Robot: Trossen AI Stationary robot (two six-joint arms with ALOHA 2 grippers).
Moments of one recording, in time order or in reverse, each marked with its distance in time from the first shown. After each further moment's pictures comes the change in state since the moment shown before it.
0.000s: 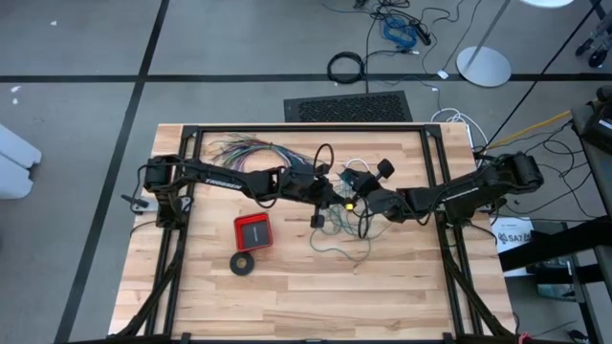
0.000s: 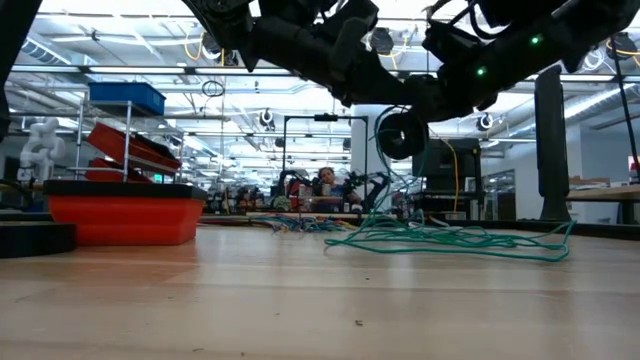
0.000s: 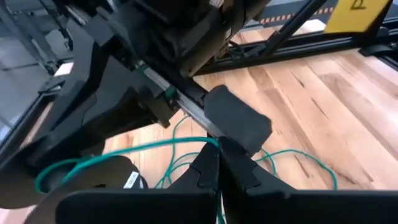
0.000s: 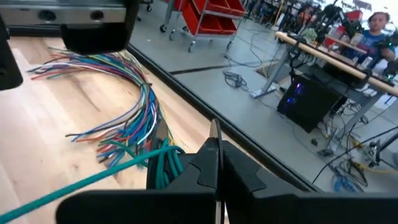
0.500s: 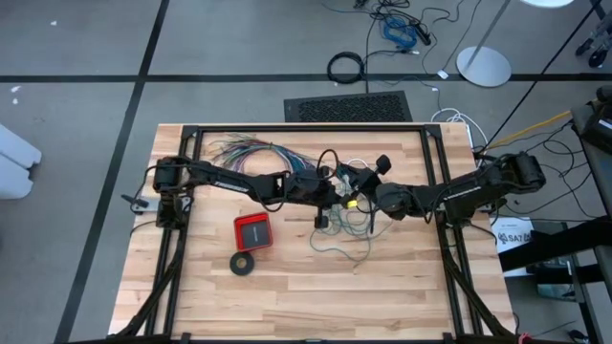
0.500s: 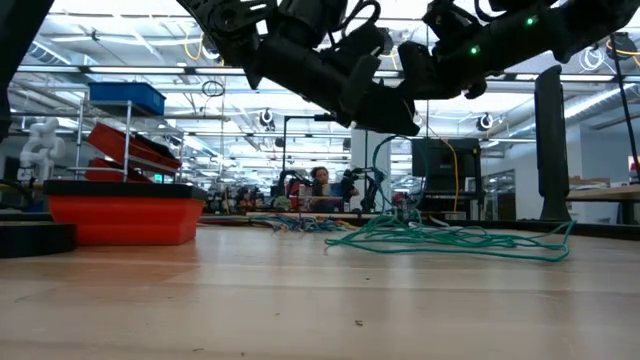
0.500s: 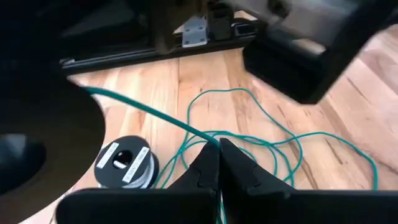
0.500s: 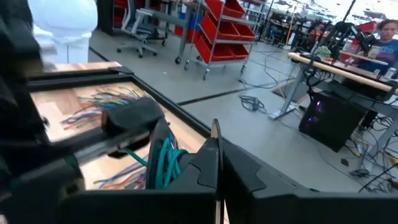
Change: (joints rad) left arm -0.005 0.071 -0.003 0.031 -0.097 -0.012; right arm -0.013 -0.024 0.001 0.189 -0.076 -0.072
